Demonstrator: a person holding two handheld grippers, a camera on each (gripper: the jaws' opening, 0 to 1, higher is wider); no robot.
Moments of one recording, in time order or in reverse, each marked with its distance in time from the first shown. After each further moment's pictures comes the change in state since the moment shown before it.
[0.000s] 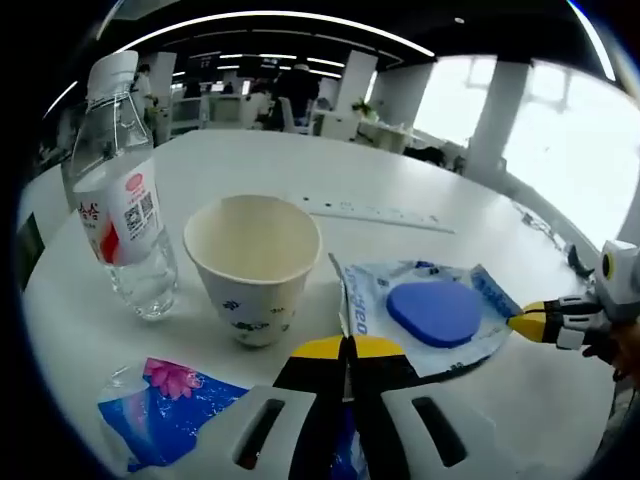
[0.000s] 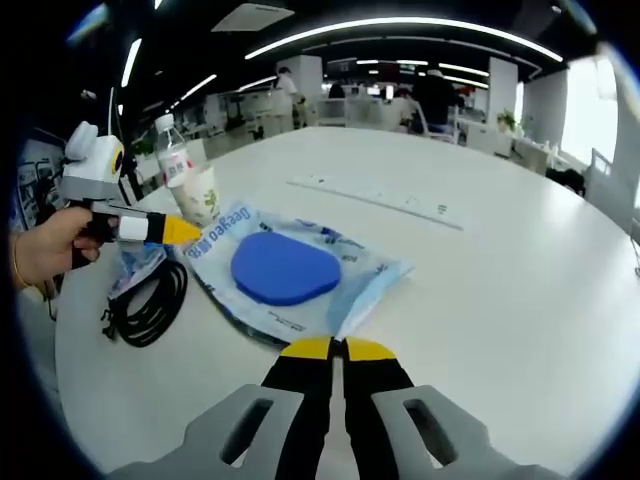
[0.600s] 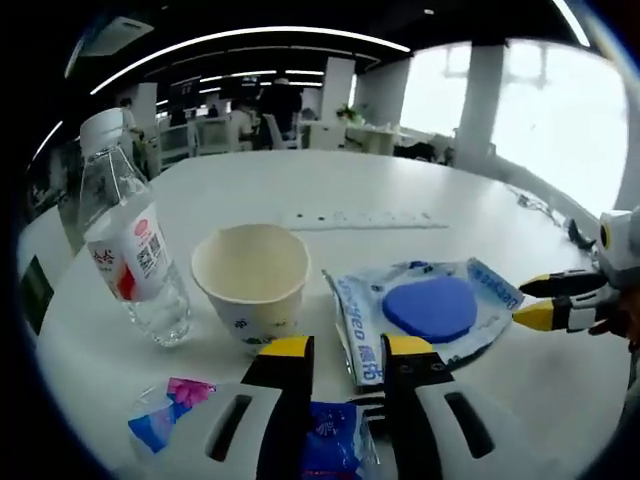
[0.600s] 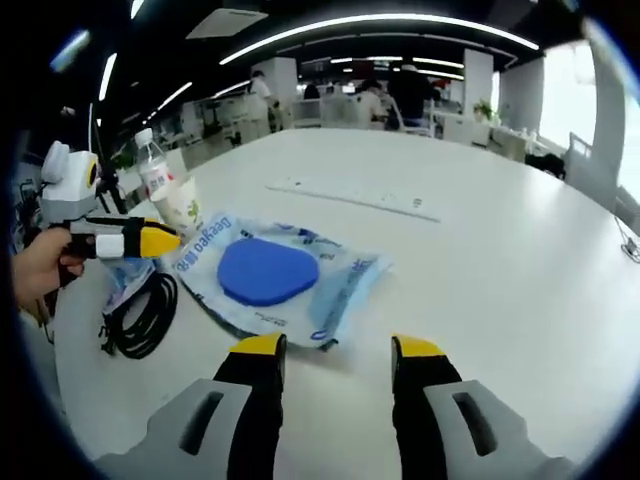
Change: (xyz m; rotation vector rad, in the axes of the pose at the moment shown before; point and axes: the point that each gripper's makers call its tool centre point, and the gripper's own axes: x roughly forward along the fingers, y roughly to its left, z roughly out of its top) left arm -0.019 -0.005 0.015 0.111 -0.048 -0.001; right arm -0.017 -0.009 0.001 0.081 0.001 -0.076
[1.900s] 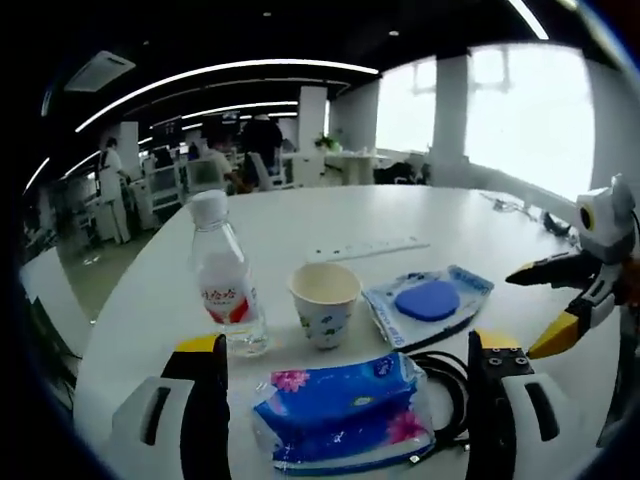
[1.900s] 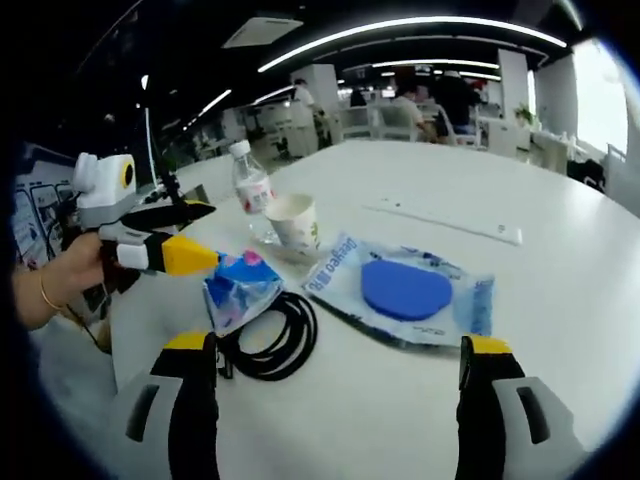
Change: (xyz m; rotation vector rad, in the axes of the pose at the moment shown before) left arm -0.093 0.050 0.021 0.129 -0.122 -0.059; right arm -0.036 0.133 0.028 -0.025 -0.021 0.219
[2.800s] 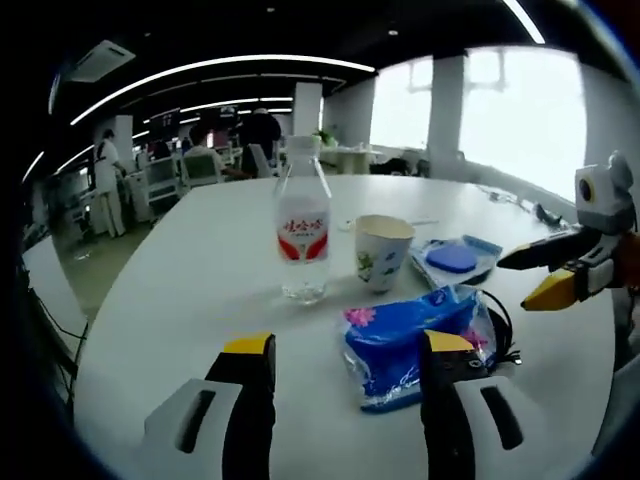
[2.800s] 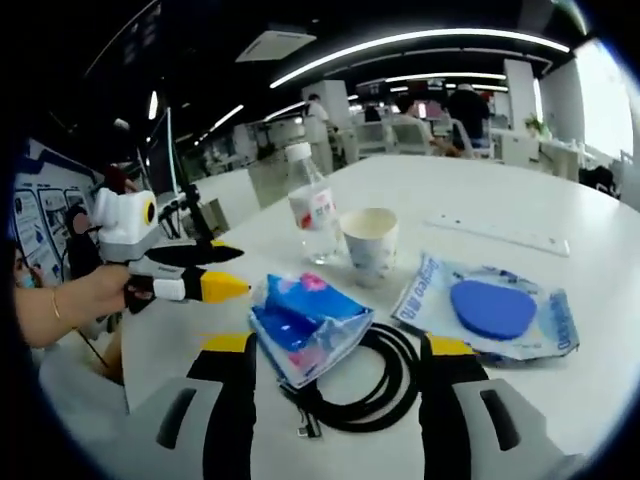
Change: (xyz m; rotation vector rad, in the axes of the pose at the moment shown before) left arm -0.029 0.068 -0.062 -0.027 0.033 -0.049; right arm 0.053 0.089 0.008 0.004 -0.072 0.021
